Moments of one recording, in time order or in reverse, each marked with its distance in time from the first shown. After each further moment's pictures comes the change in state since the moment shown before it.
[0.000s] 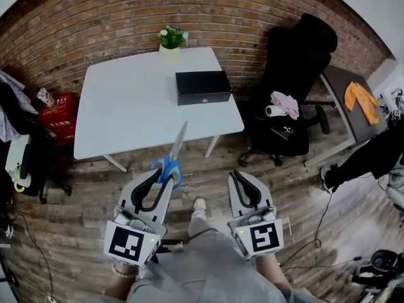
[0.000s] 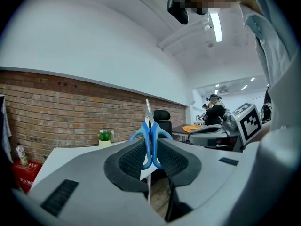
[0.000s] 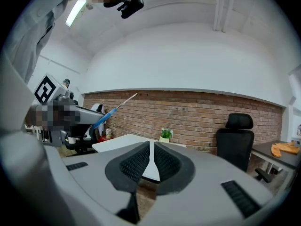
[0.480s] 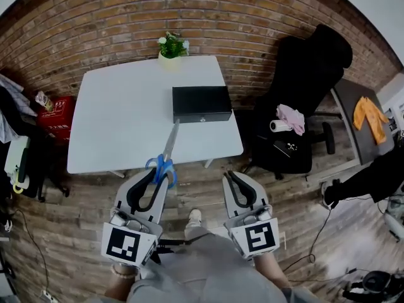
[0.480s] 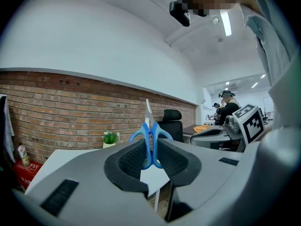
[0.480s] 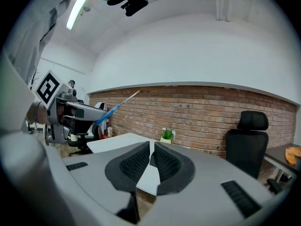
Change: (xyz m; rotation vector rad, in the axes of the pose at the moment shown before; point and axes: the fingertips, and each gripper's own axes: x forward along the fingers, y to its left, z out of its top) left arm 0.114 0.049 0.021 -0.005 0.009 0.104; right arm 0.106 -0.080 0.012 -0.018 -0.028 0.097
